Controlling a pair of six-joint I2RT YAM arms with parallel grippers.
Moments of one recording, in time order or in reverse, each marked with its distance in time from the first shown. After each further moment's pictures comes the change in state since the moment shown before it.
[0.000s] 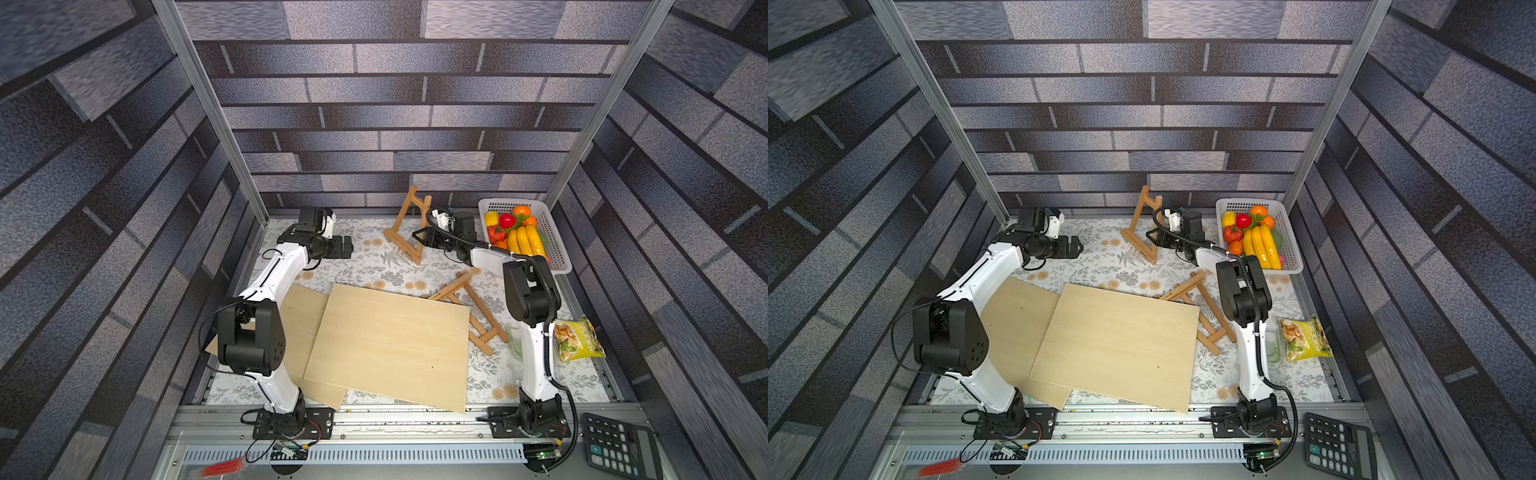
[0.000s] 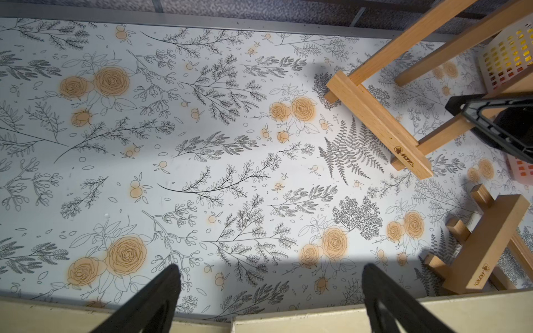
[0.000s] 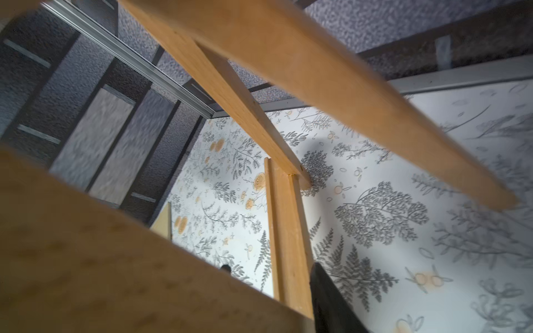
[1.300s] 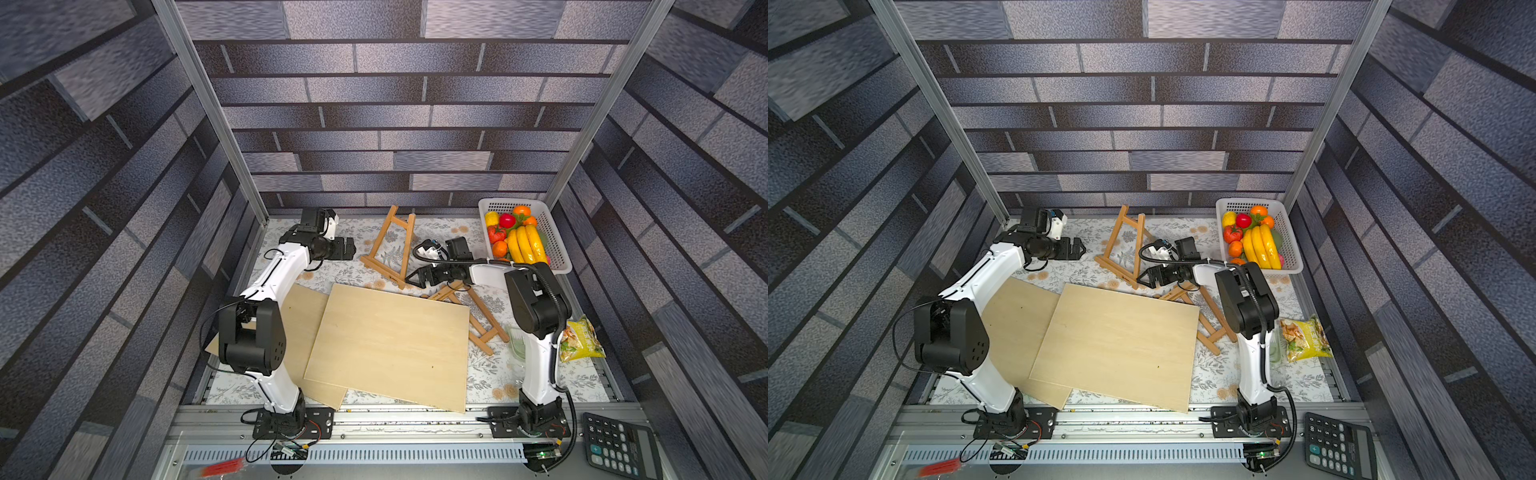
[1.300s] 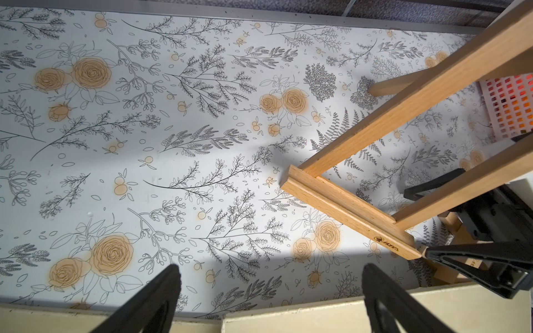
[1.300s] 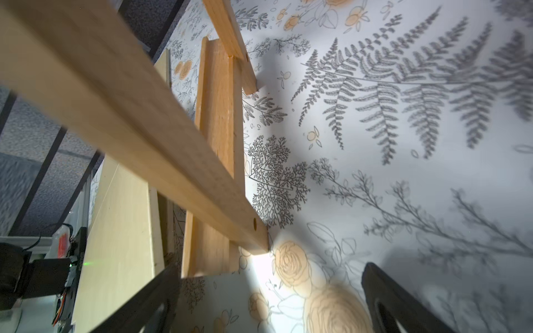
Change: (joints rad) left arm -0.013 0.003 -0.007 -0.012 0.019 0.000; right arm 0.065 -0.215 -0.348 -0.270 -0.068 -0.422
